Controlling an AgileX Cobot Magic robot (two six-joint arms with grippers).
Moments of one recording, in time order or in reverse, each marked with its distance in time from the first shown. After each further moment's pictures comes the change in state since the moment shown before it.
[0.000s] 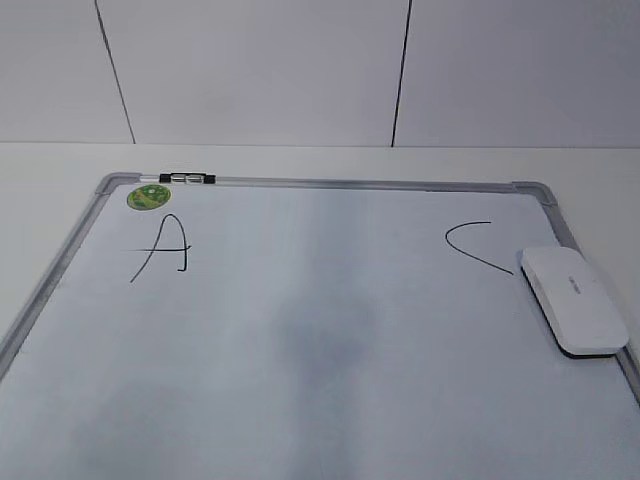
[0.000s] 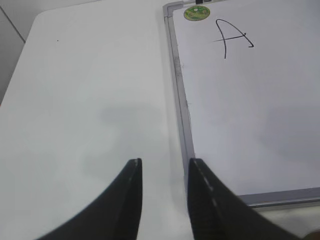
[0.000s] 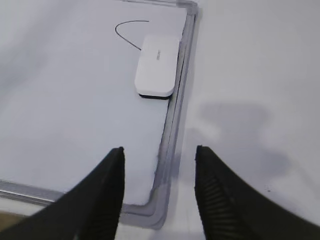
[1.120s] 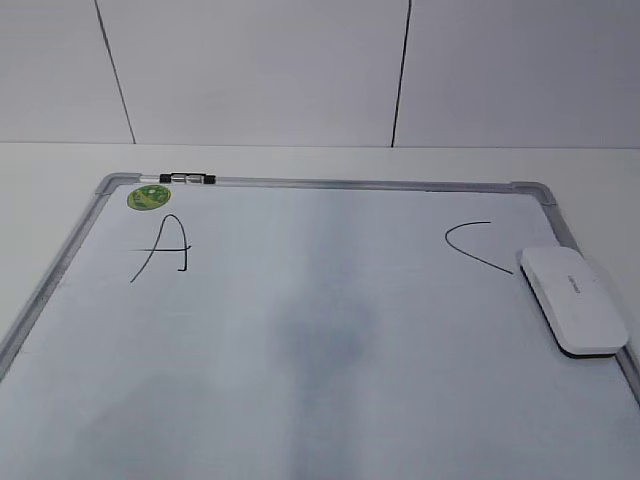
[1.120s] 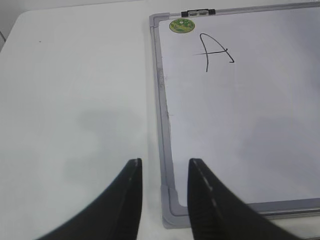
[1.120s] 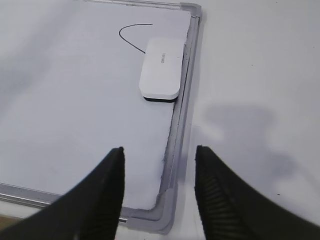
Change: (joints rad) left arm 0.000 0.000 0.003 -0.065 -0.021 -0.051; right arm 0.000 0.000 0.037 0.012 -0.062 0.009
